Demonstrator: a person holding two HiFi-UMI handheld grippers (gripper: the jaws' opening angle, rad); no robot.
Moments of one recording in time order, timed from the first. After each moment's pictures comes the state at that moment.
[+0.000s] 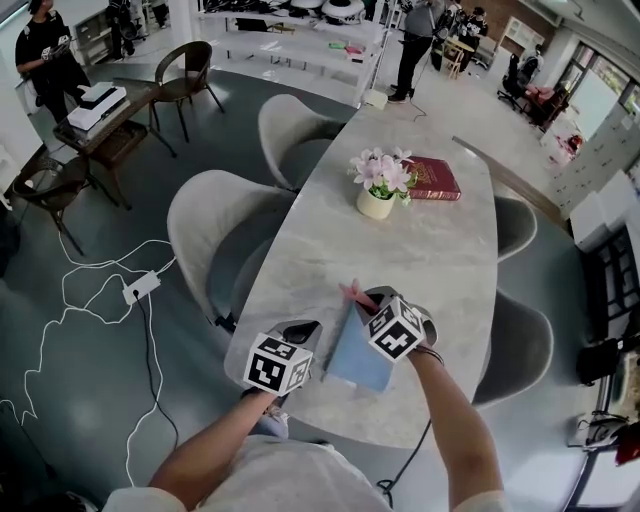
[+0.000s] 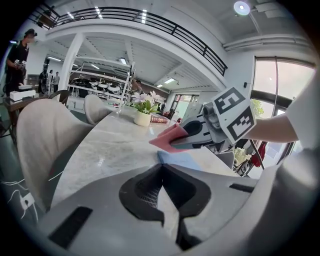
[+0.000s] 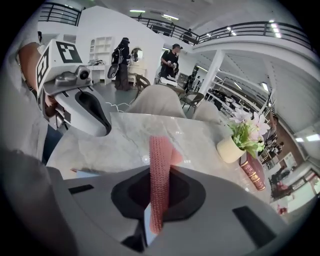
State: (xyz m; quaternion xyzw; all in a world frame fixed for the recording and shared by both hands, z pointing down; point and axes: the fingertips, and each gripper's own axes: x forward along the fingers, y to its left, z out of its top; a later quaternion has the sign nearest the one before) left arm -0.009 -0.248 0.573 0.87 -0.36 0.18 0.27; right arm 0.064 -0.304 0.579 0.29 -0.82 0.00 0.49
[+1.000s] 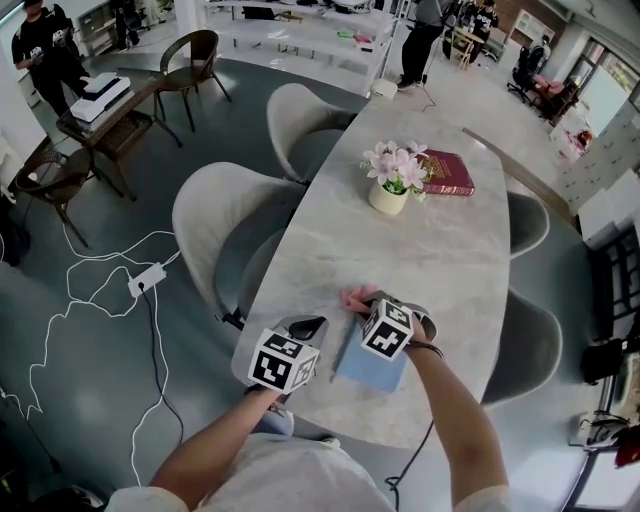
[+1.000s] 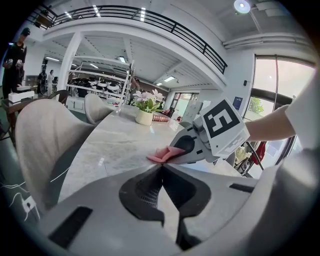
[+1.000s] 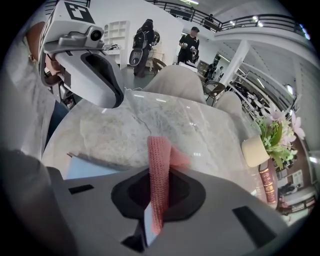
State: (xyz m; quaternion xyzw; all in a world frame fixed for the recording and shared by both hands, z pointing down) left arm -0.019 -0.260 0.581 0.87 -0.36 0.19 0.27; right arm 0.047 -0.295 0.640 0.19 -0.80 0.00 0.57
